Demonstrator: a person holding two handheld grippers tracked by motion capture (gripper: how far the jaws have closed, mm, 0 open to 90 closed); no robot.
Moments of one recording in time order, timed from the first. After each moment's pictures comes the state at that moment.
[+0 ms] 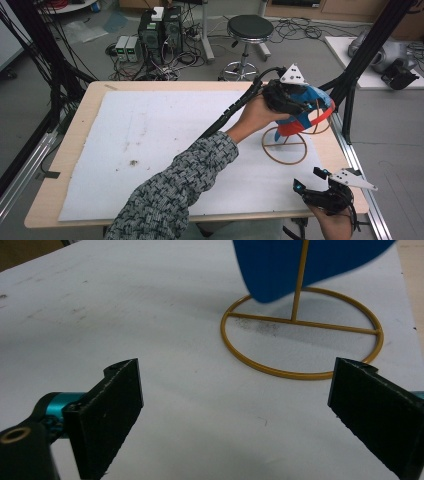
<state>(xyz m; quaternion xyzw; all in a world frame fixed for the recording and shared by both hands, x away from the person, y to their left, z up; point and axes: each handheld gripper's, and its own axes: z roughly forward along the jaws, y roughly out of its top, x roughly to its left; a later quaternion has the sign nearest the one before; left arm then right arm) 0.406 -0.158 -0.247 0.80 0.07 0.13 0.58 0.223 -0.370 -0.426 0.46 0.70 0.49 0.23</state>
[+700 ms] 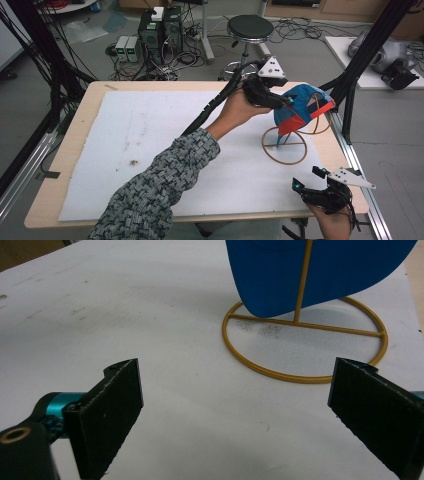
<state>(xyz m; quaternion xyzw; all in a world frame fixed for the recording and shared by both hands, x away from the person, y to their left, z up) 0.412 -0.103 -0.237 0.80 0.09 0.16 0.57 0.227 -0.368 -0.426 0.46 0.70 0.49 0.22</state>
